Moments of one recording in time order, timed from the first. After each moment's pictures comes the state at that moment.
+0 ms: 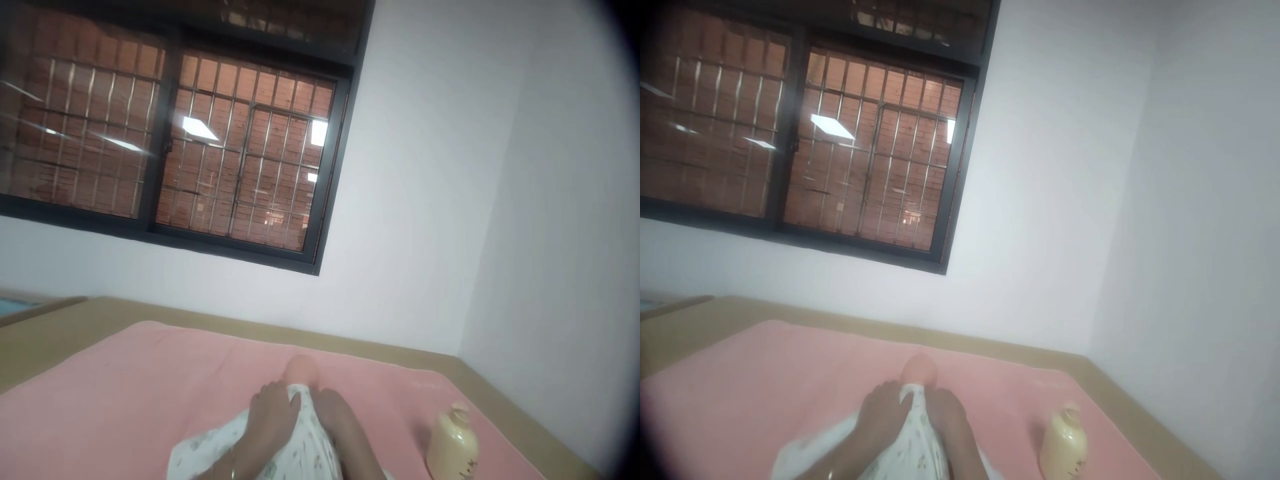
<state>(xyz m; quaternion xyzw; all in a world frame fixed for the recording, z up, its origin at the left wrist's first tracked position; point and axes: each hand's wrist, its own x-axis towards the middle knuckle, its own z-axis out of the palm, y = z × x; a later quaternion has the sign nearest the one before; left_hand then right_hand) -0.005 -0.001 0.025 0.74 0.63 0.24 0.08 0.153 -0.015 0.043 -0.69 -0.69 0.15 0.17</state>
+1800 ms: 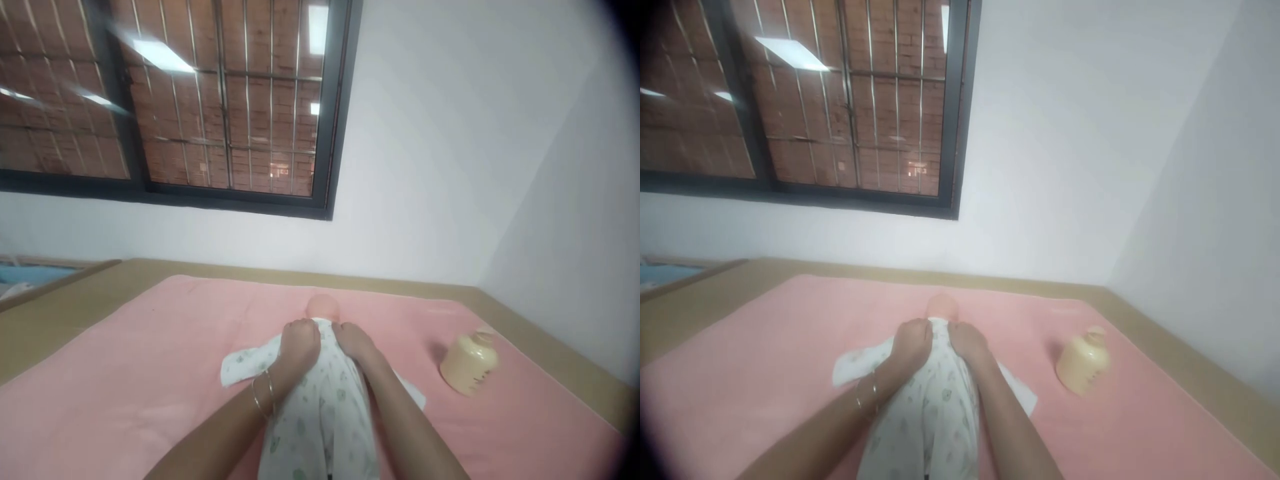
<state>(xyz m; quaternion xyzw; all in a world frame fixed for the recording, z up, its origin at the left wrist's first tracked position) 0.006 -0.011 0.030 0.80 0.57 0.21 -0.01 0.154 -0.019 0.044 -0.72 -0.66 0.17 0.11</state>
